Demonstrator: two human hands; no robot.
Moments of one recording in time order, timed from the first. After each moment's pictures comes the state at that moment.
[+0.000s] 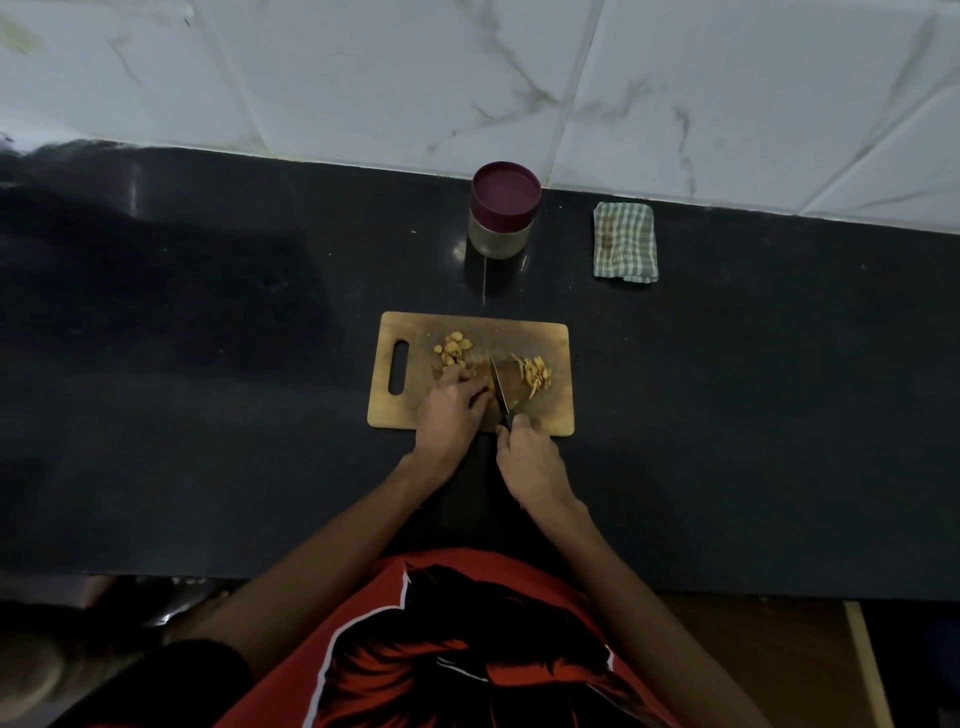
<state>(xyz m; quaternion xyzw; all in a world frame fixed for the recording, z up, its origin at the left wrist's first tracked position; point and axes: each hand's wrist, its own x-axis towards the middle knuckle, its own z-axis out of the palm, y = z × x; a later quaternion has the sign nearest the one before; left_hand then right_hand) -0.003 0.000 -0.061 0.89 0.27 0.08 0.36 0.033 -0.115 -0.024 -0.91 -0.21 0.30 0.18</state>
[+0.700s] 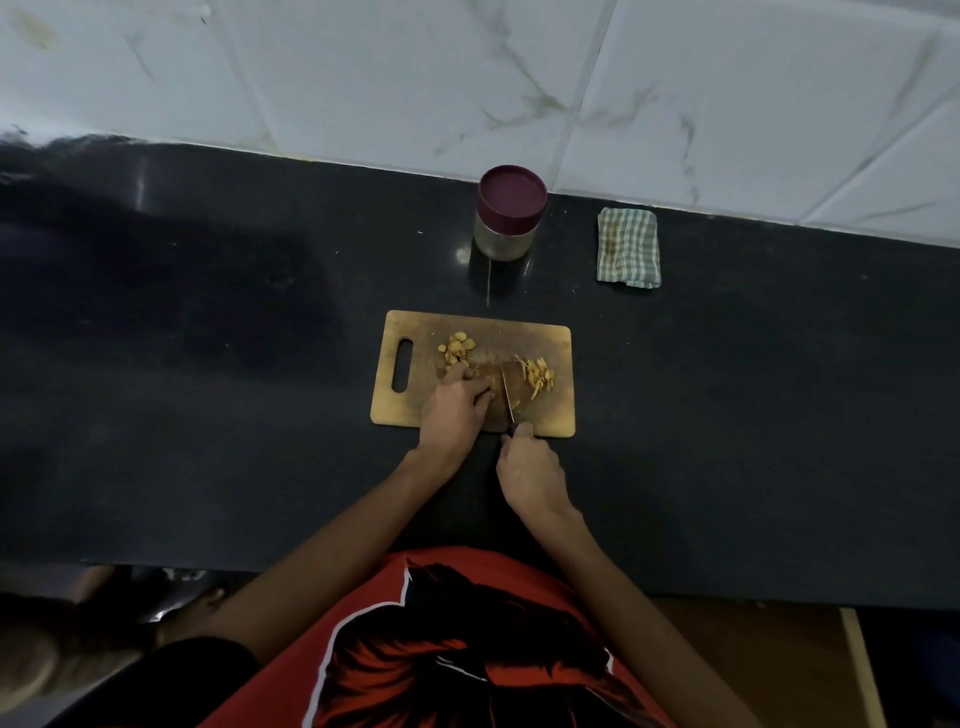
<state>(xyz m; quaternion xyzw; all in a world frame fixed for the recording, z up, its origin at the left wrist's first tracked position) -0.001 -0.002 -0.056 0.89 0.29 0.07 0.35 0.022 -0.117 -0.020 -0.93 -0.18 0.30 0.14</state>
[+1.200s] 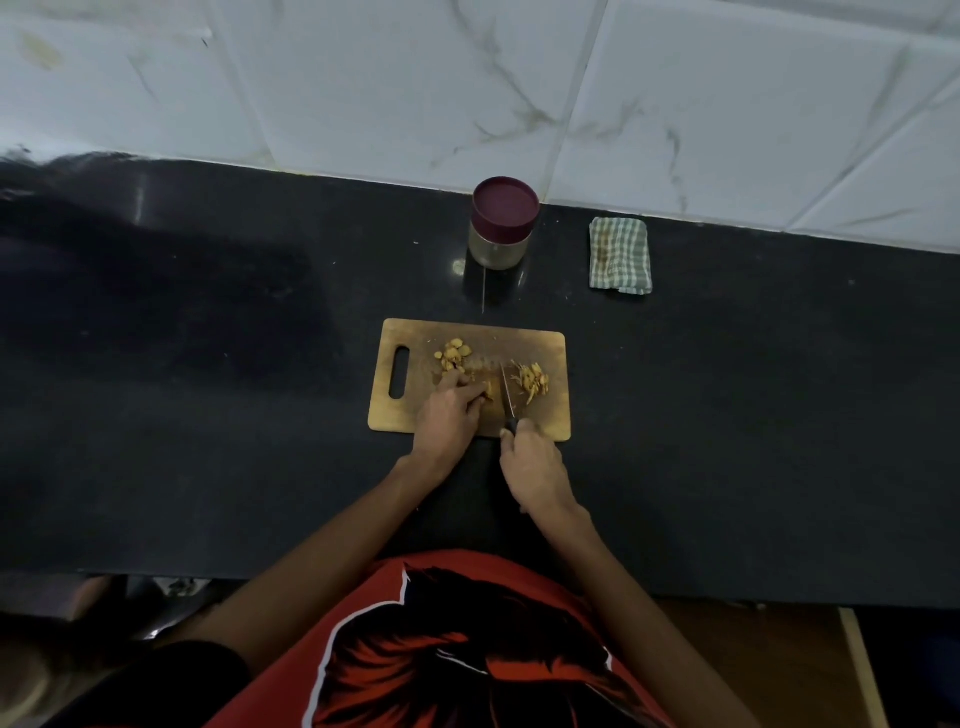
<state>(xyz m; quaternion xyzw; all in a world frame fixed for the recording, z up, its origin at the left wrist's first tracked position) -0.005 0.001 -0.054 0.89 0.27 0.07 0.35 0.031 -0.119 -0.013 -0.92 -0.18 0.29 0.19</state>
